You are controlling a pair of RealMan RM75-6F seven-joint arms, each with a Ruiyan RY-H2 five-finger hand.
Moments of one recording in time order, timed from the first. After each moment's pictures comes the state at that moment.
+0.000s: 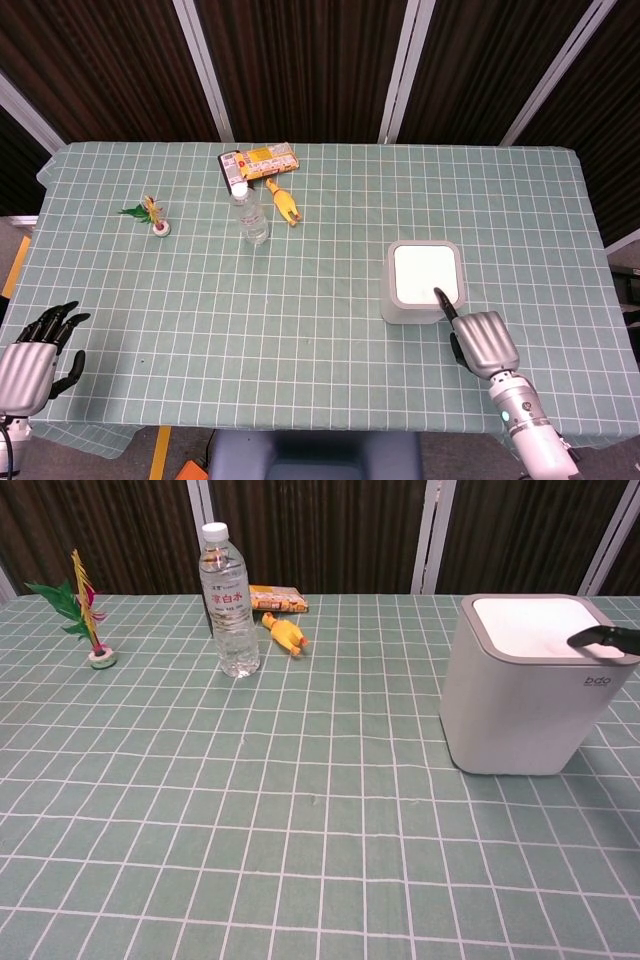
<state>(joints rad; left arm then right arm) -0.09 -1.14 -0.02 -1.63 1.57 1.52 0.11 0.39 -1.12 0.05 -2.17 -1.04 1.21 -0.79</state>
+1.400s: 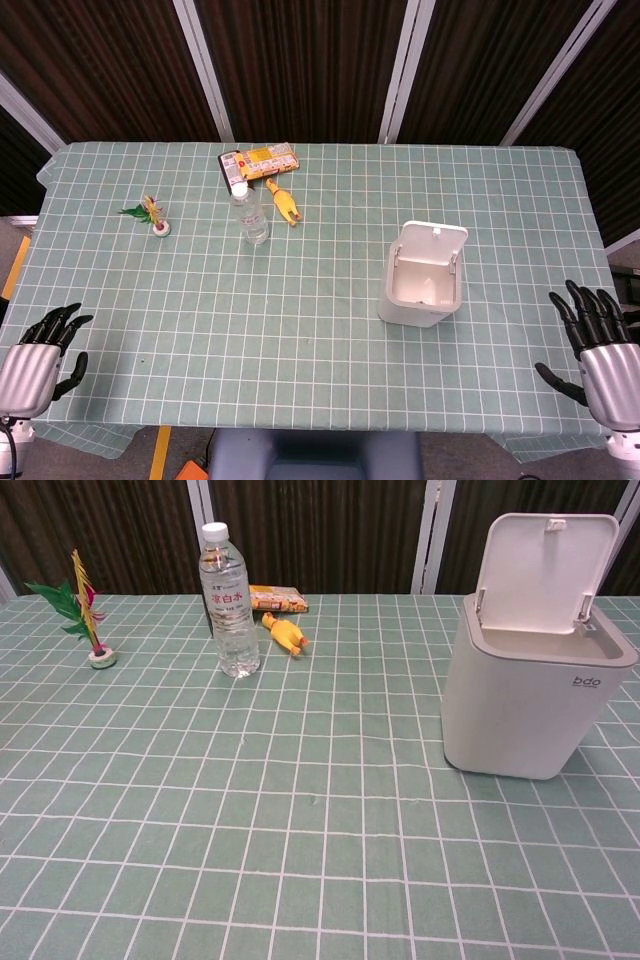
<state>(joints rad) -0.09 -1.14 -0.01 -1.63 1.58 1.53 0.14 0.02 -1.05 -0.04 -1.66 -1.69 1.75 -0.08</state>
